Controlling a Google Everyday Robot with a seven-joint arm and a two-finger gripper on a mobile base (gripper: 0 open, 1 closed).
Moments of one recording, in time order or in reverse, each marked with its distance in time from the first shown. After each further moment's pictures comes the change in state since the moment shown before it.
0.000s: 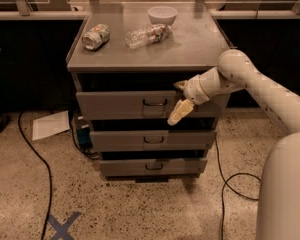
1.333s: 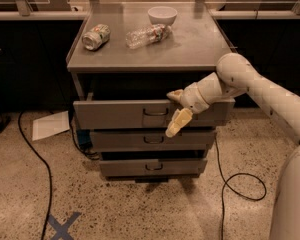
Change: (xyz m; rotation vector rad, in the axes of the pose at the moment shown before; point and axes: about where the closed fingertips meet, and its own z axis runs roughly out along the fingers) arm -0.018 0.066 0.001 -0.166 -0.035 0.018
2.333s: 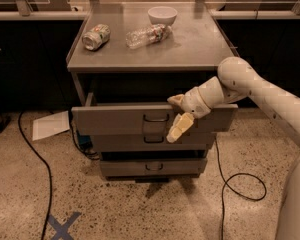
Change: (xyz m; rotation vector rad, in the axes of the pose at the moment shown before) arm 0.008 0.022 0.001 -0.047 0.005 0.033
